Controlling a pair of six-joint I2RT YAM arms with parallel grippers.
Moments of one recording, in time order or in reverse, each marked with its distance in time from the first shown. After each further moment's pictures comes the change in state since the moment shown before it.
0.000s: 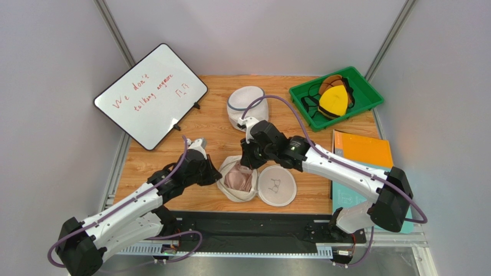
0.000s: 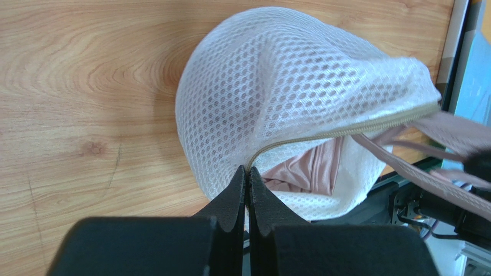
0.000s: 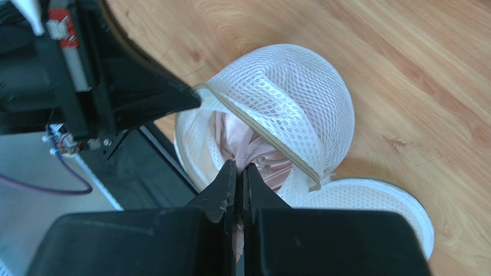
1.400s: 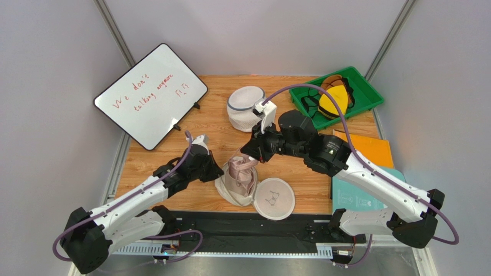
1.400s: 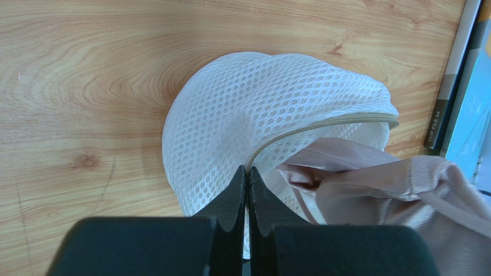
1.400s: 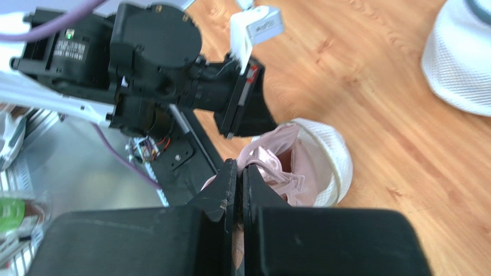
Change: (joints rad) left arm 0.027 0.113 0.040 0.037 0.007 -0.027; right arm 0.027 -0.233 0.136 -0.039 -0.069 -0.059
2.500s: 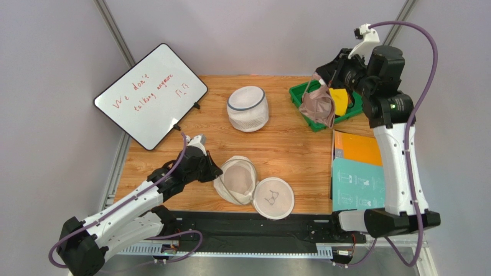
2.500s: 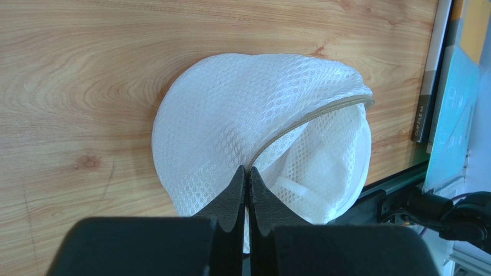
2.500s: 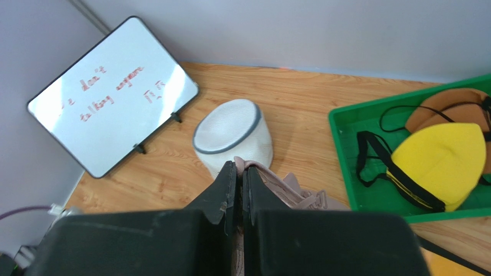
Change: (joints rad) left arm 0.000 -0.088 -0.013 -0.011 0.003 0.026; right arm -0.848 0.109 0.453 -0.131 -0.183 -0.071
